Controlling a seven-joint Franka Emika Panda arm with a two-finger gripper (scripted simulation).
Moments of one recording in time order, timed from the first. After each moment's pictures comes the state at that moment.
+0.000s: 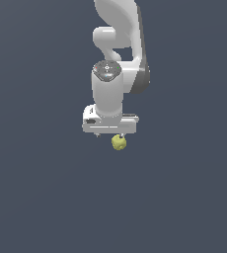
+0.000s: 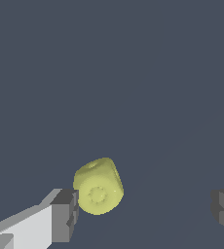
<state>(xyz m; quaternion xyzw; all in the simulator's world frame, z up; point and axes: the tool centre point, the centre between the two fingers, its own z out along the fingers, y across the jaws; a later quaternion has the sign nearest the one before) -0.001 -0.014 0.164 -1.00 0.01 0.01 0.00</state>
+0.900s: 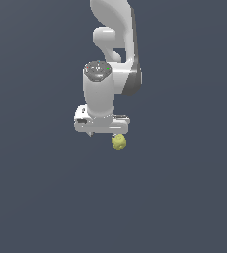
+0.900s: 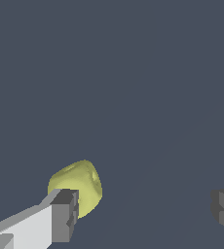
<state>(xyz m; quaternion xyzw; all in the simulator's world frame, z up) -0.003 -0.046 0.161 -1.00 0.02 0.00 -0.01</state>
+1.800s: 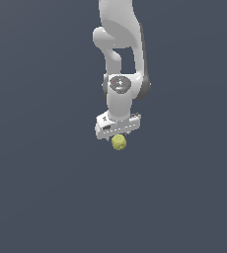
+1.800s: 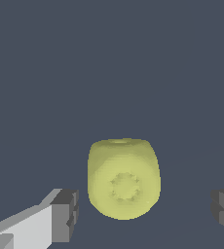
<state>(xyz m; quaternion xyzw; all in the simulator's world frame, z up) -0.044 0.020 0.097 -0.99 -0.16 0.00 0.00</state>
